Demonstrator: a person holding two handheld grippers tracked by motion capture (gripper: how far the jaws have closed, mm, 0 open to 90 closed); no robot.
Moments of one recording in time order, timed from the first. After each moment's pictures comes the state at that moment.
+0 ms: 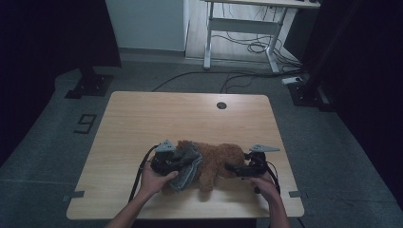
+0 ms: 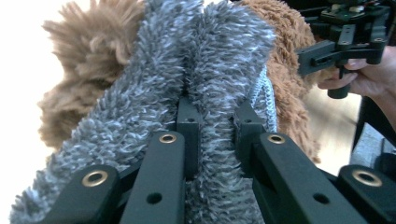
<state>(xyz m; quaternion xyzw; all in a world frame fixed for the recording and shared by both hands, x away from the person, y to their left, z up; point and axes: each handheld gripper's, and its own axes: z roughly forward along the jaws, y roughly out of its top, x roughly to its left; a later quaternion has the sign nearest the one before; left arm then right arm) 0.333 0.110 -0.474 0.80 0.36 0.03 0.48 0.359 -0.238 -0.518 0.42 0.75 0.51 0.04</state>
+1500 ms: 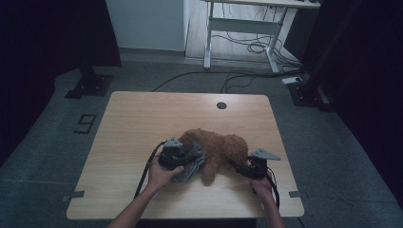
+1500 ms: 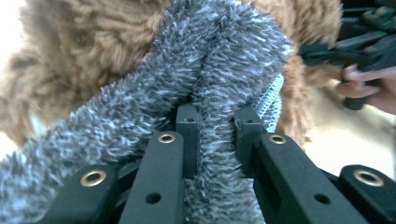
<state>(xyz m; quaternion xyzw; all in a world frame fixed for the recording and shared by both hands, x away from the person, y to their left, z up) 0.362 0.097 -0.490 0.80 0.37 0.03 0.46 0.353 -0.241 -0.542 0.45 0.72 0.51 0.17</state>
